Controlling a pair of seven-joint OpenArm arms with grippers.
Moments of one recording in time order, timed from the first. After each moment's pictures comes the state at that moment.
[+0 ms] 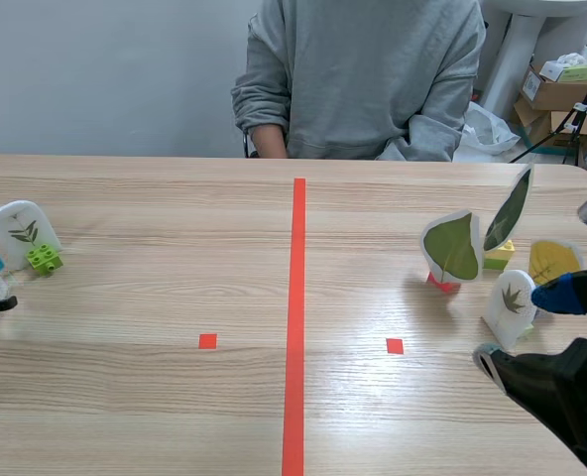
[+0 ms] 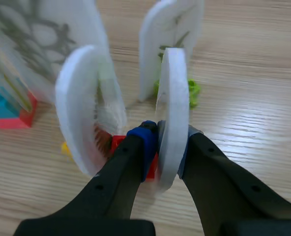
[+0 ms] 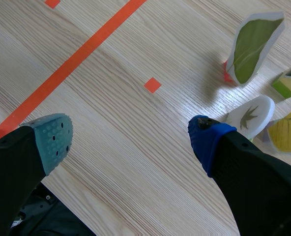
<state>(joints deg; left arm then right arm) 0.1 -20.0 -21.5 54.7 -7.9 -19.4 -8.2 -37.9 22.4 21.3 122.2 26.6 45.3 -35.0</state>
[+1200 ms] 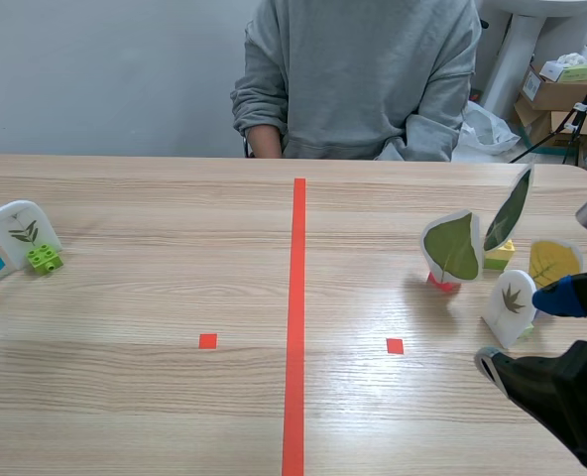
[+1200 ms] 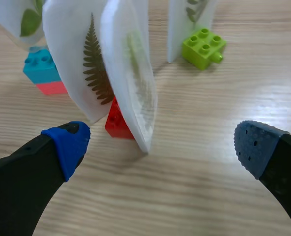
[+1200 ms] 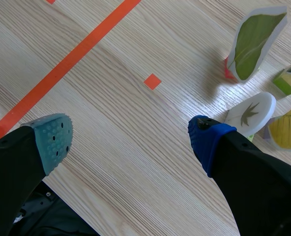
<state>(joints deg) 15.9 -22.0 -21.5 66.3 -8.0 -18.8 -12.8 -37.9 22.4 21.3 122.2 26.7 45.3 -35.5</state>
